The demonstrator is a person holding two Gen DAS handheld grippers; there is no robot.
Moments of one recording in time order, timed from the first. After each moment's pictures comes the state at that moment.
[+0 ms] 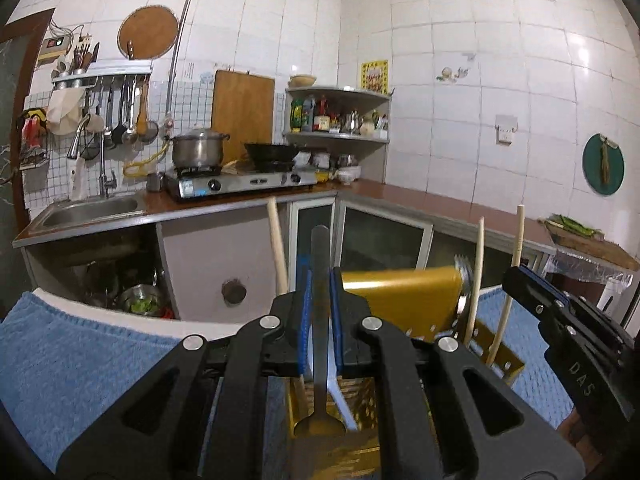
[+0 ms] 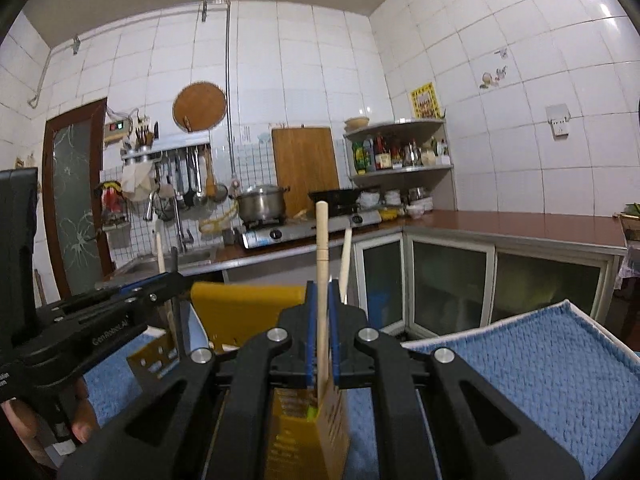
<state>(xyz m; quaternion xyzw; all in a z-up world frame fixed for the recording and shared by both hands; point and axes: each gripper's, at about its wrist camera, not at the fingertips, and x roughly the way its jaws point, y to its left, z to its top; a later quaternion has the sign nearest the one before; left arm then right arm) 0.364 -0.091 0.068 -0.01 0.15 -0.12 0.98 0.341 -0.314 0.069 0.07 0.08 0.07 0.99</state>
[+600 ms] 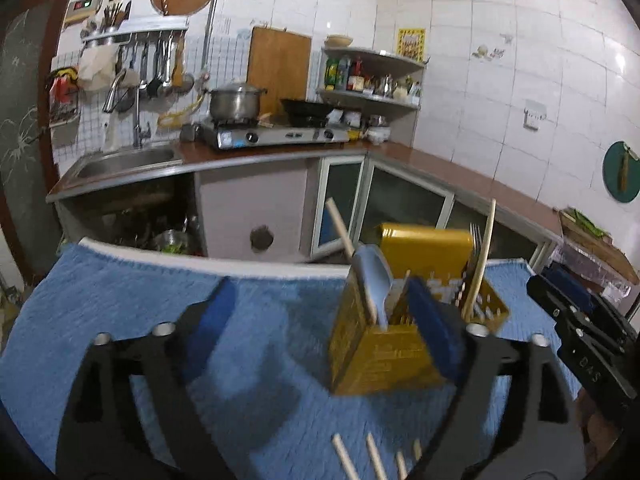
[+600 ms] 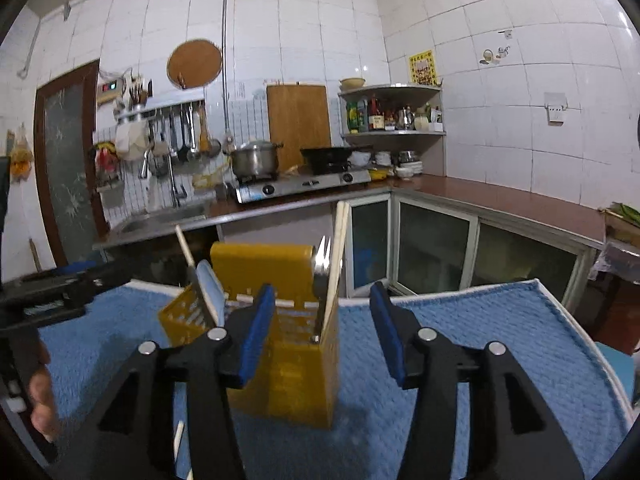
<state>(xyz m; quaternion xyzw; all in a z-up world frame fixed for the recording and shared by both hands) 0.309 -0.033 0.095 -0.04 0.24 -0.07 0.97 0.293 -0.310 0.090 0.04 0.17 0.05 0.98</state>
